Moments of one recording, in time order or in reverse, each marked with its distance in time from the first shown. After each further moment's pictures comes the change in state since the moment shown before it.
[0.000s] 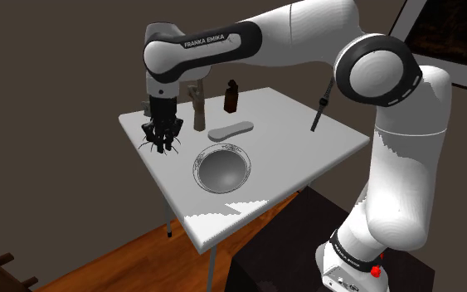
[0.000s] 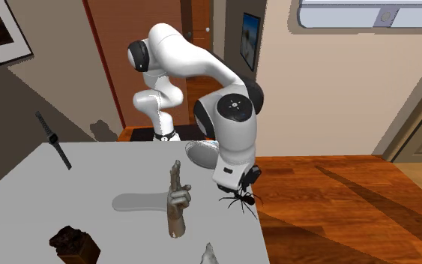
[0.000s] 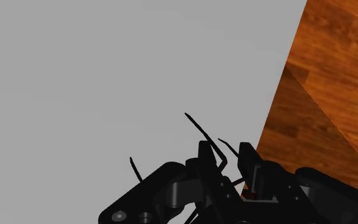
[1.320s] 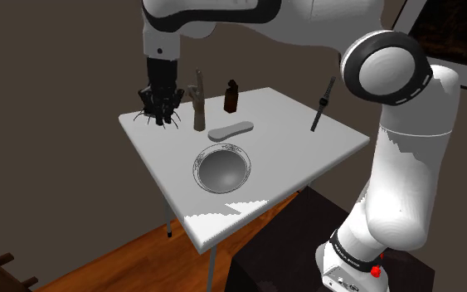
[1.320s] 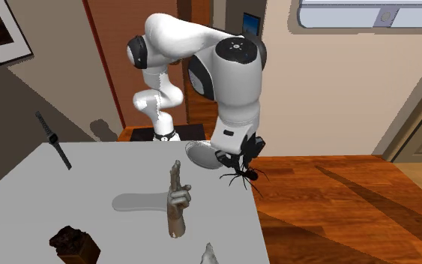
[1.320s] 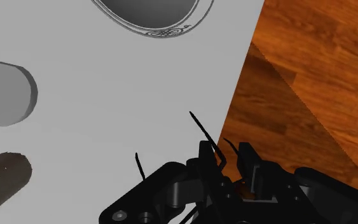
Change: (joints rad) arm -0.004 -0.040 0.003 0.204 0.001 -0.241 0.036
